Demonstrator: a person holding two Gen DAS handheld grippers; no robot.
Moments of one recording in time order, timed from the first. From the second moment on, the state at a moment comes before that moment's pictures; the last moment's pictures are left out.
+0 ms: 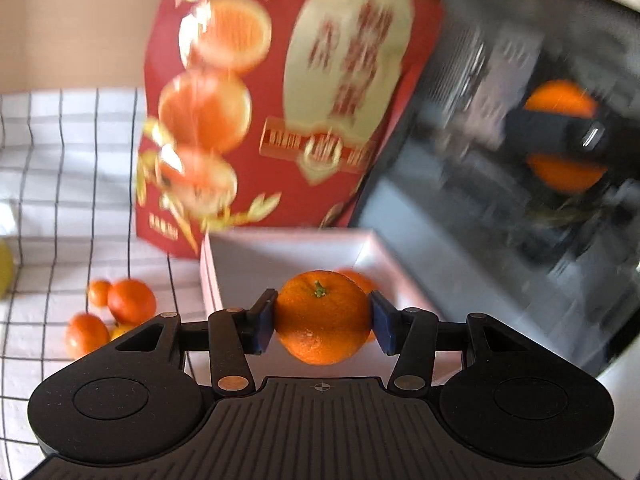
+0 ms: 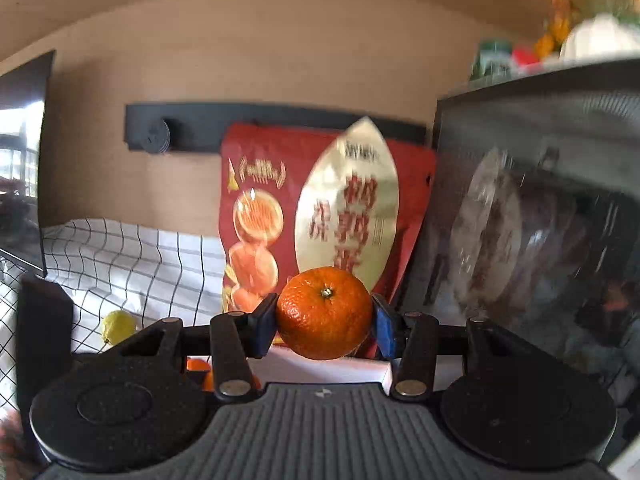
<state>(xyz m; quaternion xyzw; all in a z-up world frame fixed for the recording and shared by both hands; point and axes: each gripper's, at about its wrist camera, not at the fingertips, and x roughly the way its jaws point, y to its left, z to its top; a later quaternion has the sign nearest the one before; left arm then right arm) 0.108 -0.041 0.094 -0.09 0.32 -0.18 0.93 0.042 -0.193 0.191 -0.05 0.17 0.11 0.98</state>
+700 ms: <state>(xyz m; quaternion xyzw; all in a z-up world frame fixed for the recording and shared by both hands) 0.081 -0.011 0.116 0.03 0.23 -0.09 0.97 0.097 -0.194 0.141 0.00 0.27 0.10 0.96</state>
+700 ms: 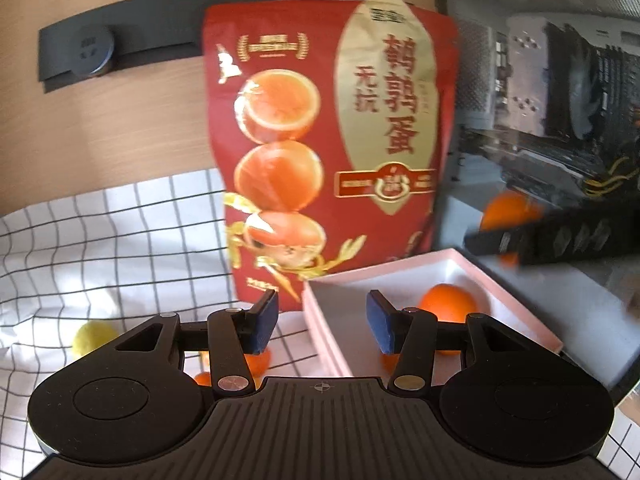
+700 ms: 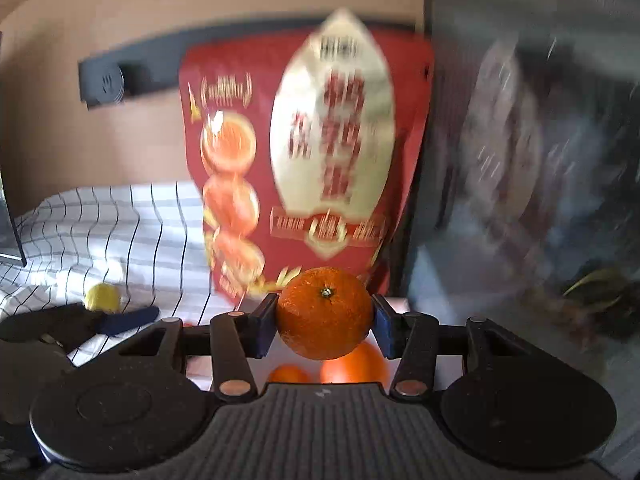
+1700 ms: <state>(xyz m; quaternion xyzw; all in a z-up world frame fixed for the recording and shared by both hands) 0.065 0.145 0.034 -0.19 0.23 -0.01 0.95 0.098 -0.114 0.096 -0.01 0.34 0.21 0.92</state>
